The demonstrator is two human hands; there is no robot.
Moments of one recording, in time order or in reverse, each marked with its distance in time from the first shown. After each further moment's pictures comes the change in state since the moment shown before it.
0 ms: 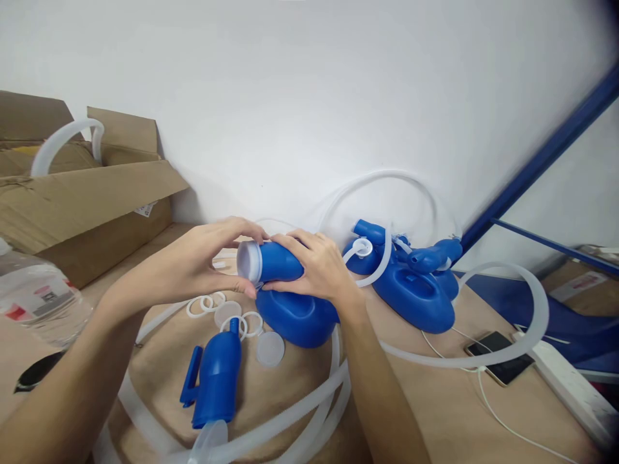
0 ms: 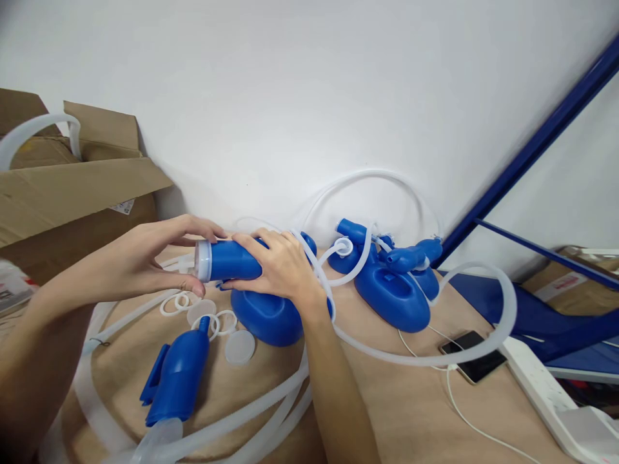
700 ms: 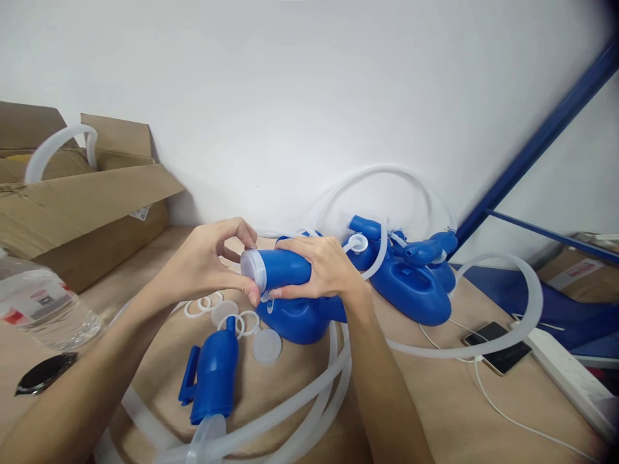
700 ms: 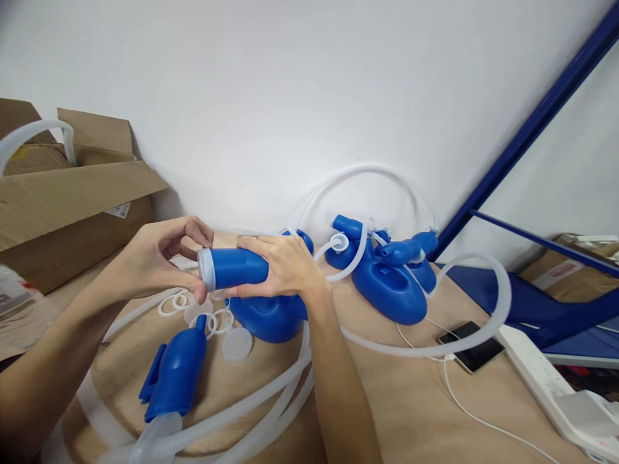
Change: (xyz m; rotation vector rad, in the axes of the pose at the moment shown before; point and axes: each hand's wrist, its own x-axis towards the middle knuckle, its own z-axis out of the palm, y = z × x) left_hand 0.010 0.003 0.025 -0.047 0.243 -0.022; right_hand -0.011 0.006 -0.025 0.084 -0.077 0.116
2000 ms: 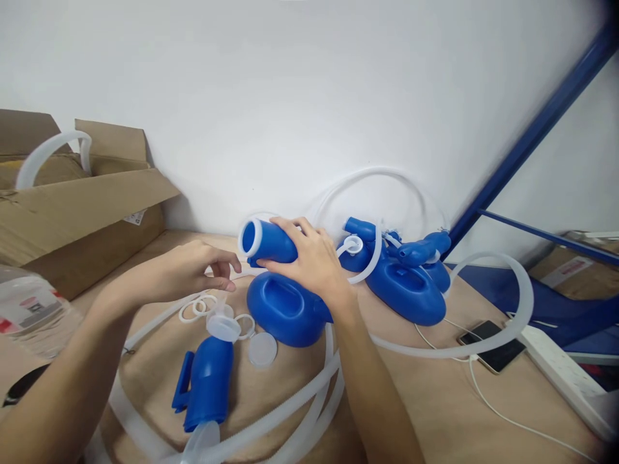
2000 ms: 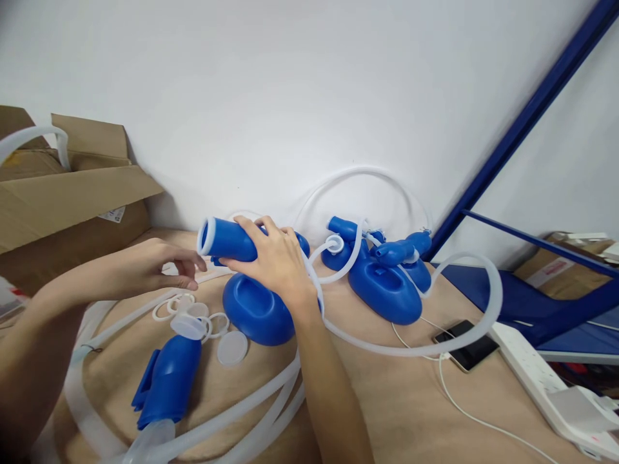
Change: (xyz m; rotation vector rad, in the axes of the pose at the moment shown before) left_hand -0.001 -0.024 -0.020 0.270 -0.550 -0.206; right_hand 0.010 -0.017 0.012 -0.108 0.158 0.193
